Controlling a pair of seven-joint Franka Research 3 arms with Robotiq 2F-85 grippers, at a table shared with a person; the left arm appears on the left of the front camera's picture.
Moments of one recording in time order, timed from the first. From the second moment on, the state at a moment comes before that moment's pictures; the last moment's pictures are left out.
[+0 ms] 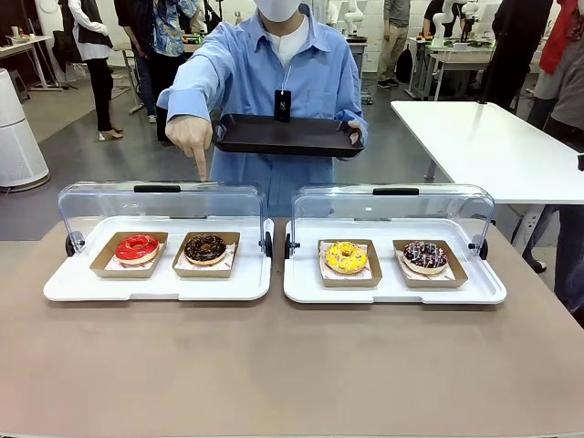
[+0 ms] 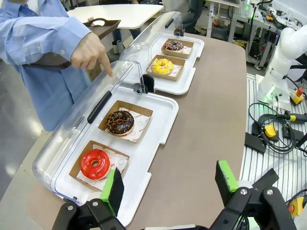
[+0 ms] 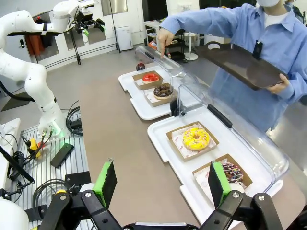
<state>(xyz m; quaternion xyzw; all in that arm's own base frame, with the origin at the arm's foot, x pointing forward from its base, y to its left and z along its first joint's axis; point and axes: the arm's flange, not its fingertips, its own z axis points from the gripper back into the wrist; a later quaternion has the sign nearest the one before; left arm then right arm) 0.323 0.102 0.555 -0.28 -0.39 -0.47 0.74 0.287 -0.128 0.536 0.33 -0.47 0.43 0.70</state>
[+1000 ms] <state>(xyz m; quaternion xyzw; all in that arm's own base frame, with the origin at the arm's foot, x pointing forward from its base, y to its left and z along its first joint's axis) 0.329 0.076 0.561 -0.25 -0.35 -0.51 0.74 0.287 -0.128 0.537 0.33 -0.47 0.43 0.70</state>
